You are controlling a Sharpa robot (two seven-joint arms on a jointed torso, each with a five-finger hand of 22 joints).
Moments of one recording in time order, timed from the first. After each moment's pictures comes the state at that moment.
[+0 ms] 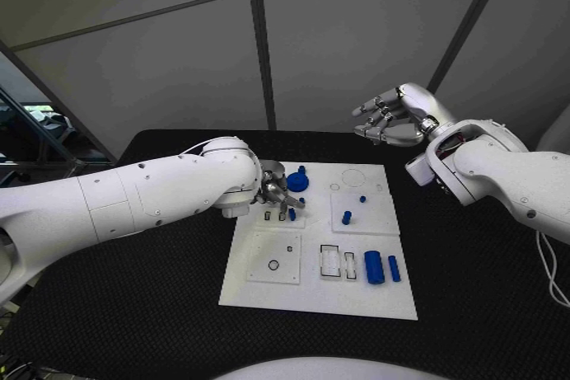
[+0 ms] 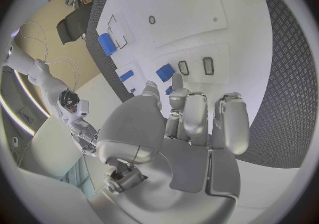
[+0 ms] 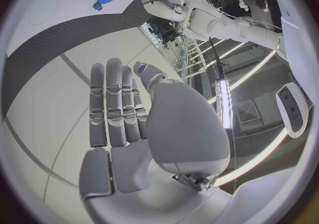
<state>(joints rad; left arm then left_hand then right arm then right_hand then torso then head) 1.29 -0.59 -0.07 1.35 -1.08 0.16 -0.54 1.16 0.06 -0.14 0.27 0.06 0.94 0.06 0.58 0.47 1.25 -0.01 1.13 1.02 1.47 -0.06 1.25 1.20 0.06 1.45 0.04 1.40 1.27 1.24 -0.80 0.10 1.45 -1.01 -0.43 0.13 1.43 -0.16 0.30 0.08 0.35 1.01 0.15 0.09 0.07 1.23 0.06 0.37 0.44 1.35 -0.01 0.50 0.62 0.17 0.95 0.11 0.77 0.53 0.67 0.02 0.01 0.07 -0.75</state>
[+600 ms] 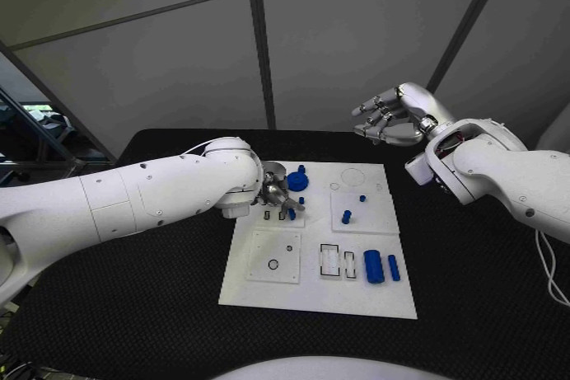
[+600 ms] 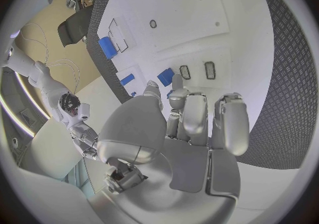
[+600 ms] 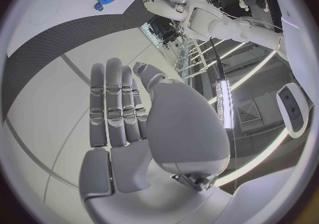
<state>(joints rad) 1.29 -0.58 -0.08 1.35 -1.08 0.18 -0.54 1.17 0.07 -0.13 0.27 0.06 0.94 0.06 0.58 0.48 1.25 -0.01 1.14 1.02 1.47 -0.07 1.25 1.20 0.06 1.46 0.04 1.40 1.27 1.24 -0.80 0.10 1.45 -1.02 -0.43 0.13 1.43 -0.16 0.30 0.08 0.36 1.02 0.15 0.09 0.07 1.23 0.06 0.36 0.44 1.35 -0.01 0.50 0.62 0.17 0.95 0.11 0.76 0.53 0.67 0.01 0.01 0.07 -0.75</state>
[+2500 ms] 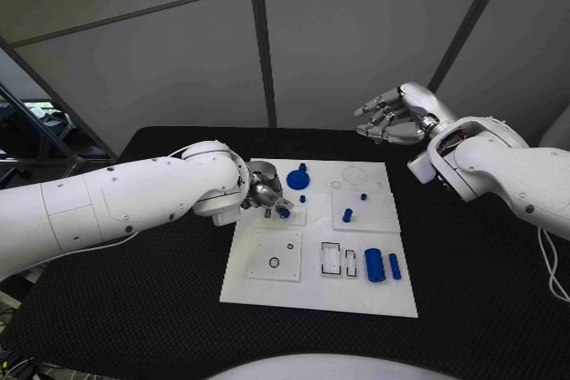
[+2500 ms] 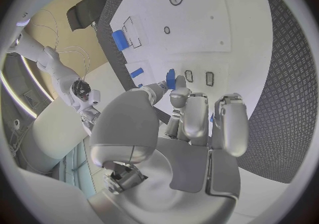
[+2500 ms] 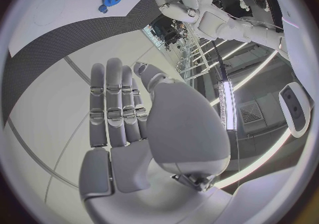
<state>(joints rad) 1.29 -0.71 -0.08 1.50 -0.97 0.05 -0.53 1.19 -0.08 0.54 0.16 0.10 0.89 0.06 0.61 0.62 1.26 -0.02 1.10 1.00 1.47 -0.08 1.25 1.20 0.06 1.46 0.03 1.41 1.31 1.24 -0.80 0.10 1.42 -1.02 -0.40 0.12 1.42 -0.17 0.30 0.08 0.37 1.02 0.15 0.09 0.07 1.23 0.06 0.36 0.44 1.35 -0.01 0.49 0.63 0.17 0.95 0.11 0.76 0.53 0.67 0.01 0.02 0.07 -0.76</state>
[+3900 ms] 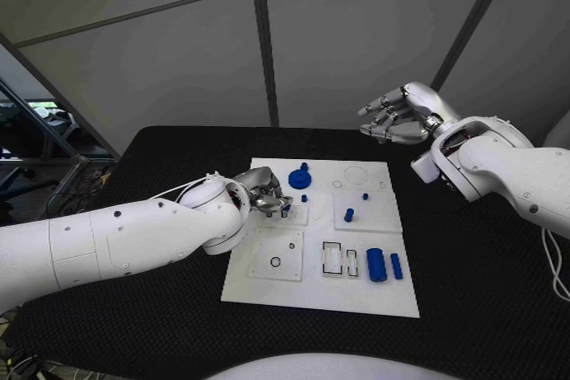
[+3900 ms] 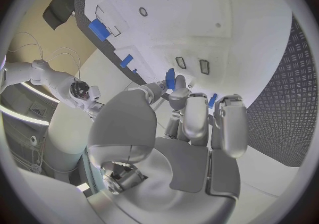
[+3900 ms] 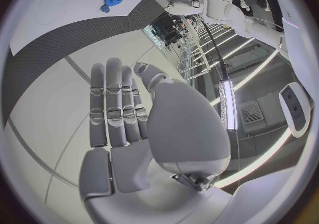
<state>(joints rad) 1.16 -0.74 -0.08 1.57 -1.23 -0.37 -0.51 1.16 -0.12 0.60 0.15 0.12 0.90 0.06 0.62 0.64 1.29 -0.02 1.11 1.02 1.47 -0.08 1.25 1.20 0.06 1.47 0.03 1.43 1.31 1.24 -0.80 0.10 1.42 -1.02 -0.40 0.12 1.41 -0.17 0.30 0.08 0.37 1.02 0.15 0.09 0.07 1.23 0.06 0.36 0.44 1.36 -0.01 0.48 0.63 0.17 0.95 0.11 0.76 0.53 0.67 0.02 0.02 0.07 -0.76</state>
